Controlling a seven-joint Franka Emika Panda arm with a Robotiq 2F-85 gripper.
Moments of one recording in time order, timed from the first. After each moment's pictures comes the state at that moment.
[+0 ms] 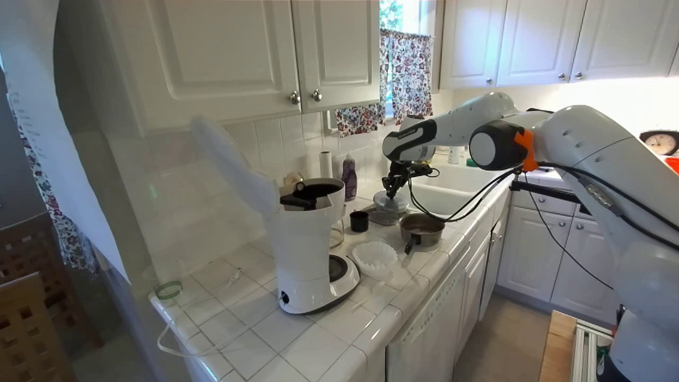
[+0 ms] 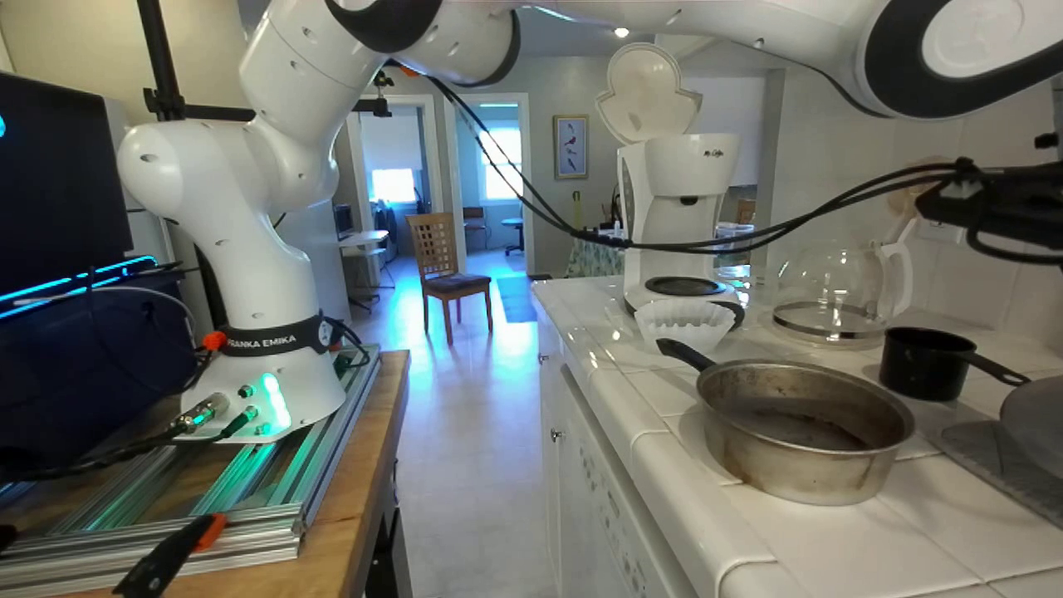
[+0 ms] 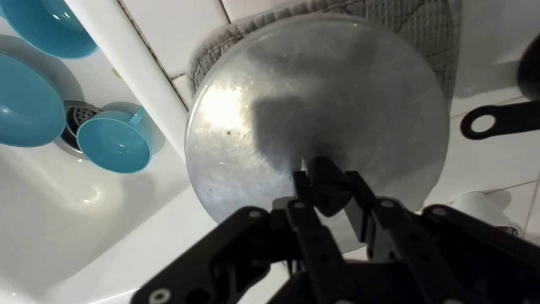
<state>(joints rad) -0.51 0.89 -0.08 -1.08 0.19 2.31 -0.28</state>
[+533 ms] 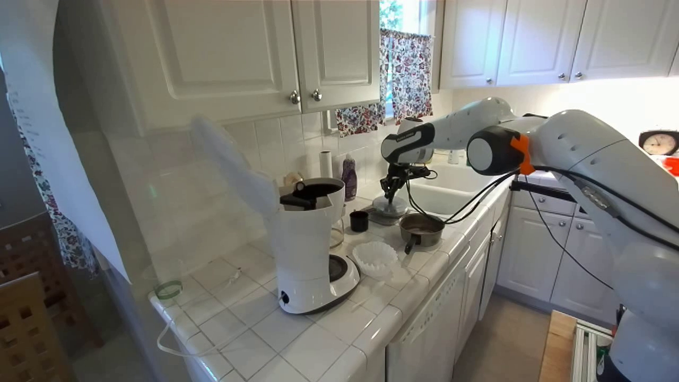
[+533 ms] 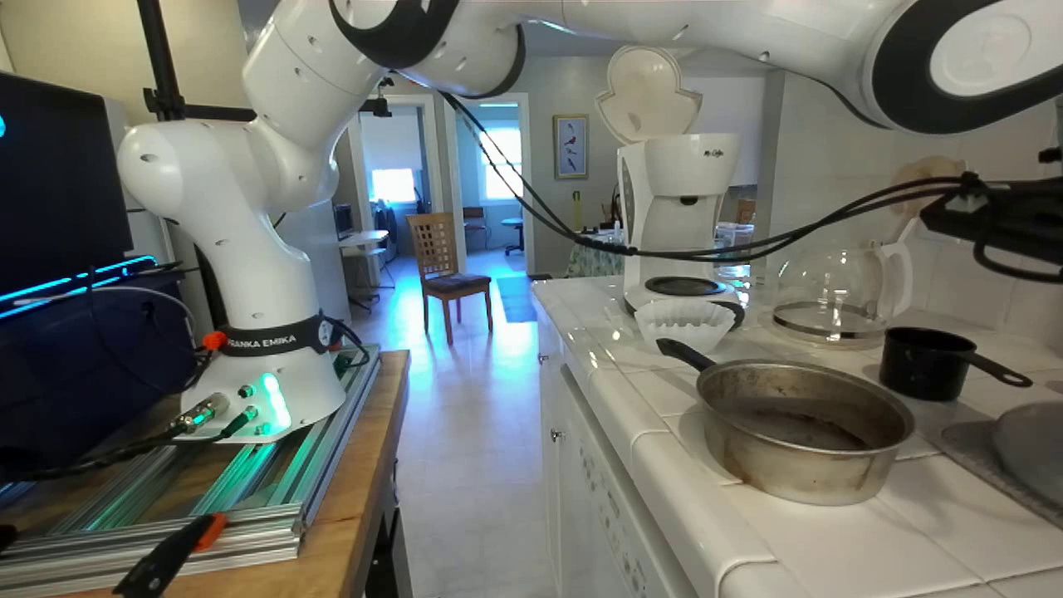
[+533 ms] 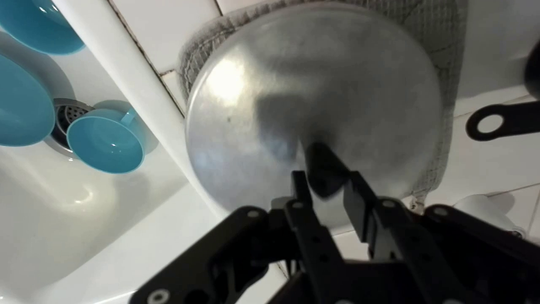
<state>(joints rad) -0.51 0.93 -0.07 -1.04 0.19 2.30 -0.28</state>
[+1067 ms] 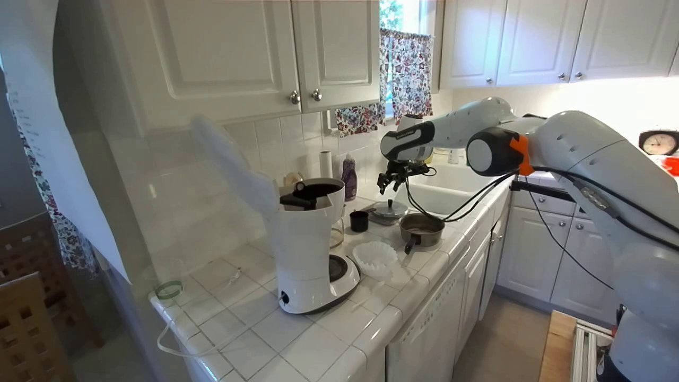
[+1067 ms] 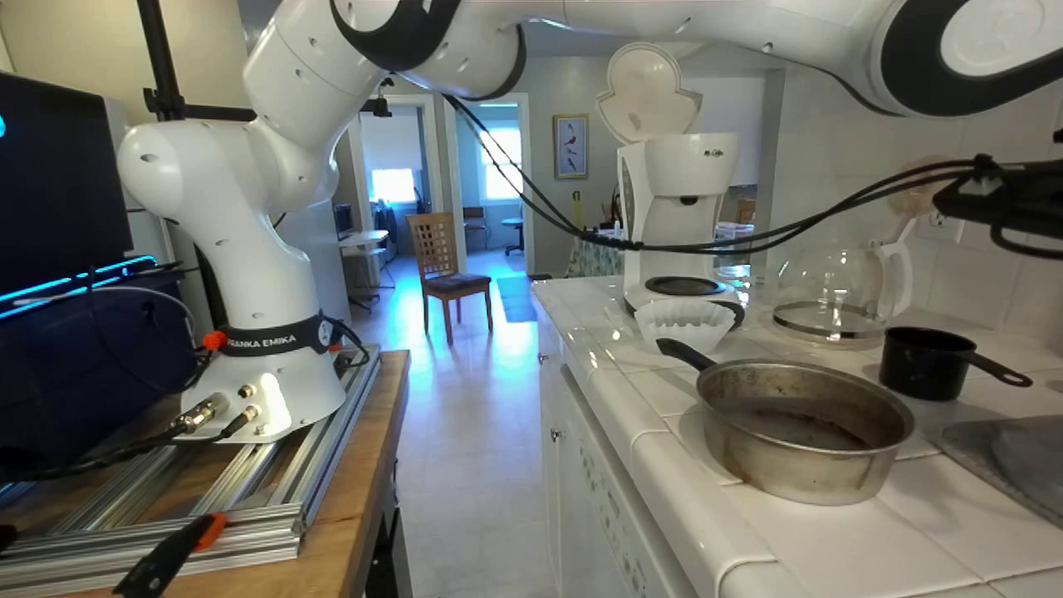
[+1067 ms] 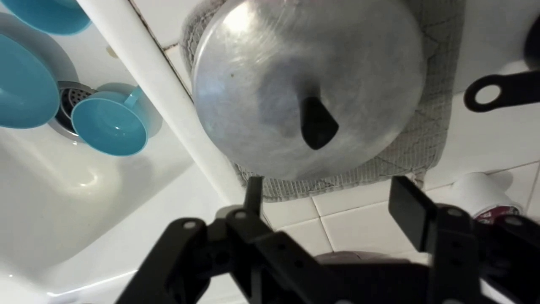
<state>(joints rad) -0.51 0.94 -0.07 -1.00 0.19 2.30 -0.28</state>
